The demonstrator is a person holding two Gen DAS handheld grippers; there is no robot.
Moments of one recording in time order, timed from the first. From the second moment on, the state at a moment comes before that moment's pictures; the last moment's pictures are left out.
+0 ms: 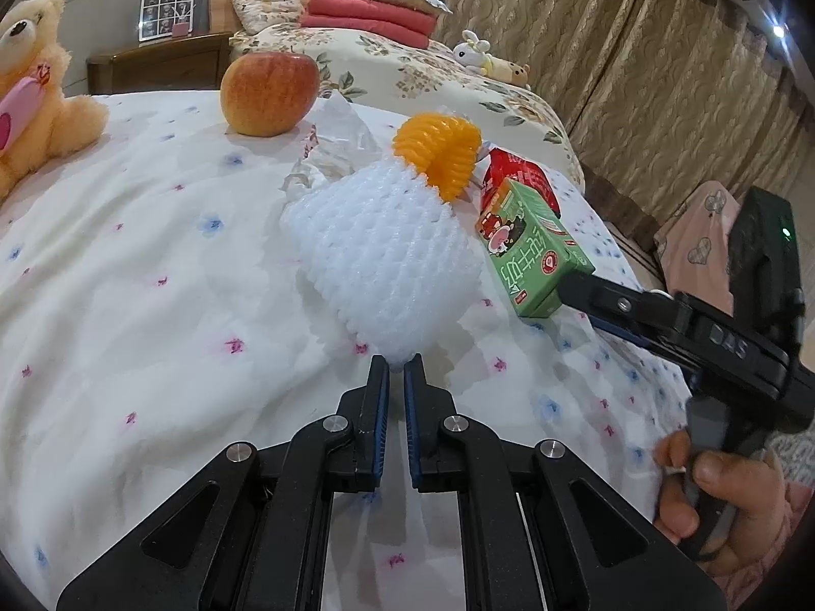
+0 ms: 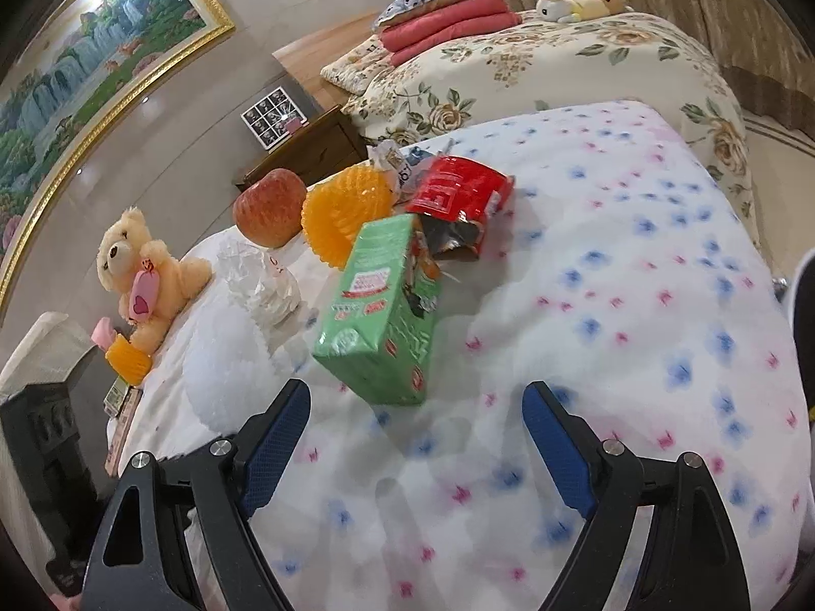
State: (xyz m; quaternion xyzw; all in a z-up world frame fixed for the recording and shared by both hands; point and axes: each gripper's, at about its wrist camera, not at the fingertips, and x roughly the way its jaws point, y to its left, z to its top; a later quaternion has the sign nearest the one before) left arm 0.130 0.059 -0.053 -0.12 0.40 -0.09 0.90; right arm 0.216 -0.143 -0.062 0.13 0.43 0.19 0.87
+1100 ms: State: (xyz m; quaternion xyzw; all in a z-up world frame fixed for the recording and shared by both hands) left arm 0.133 0.040 -0.045 -0.11 0.39 -0.09 0.91; right arm 0.176 -0.182 -0.051 0.14 0.41 0.16 0.89
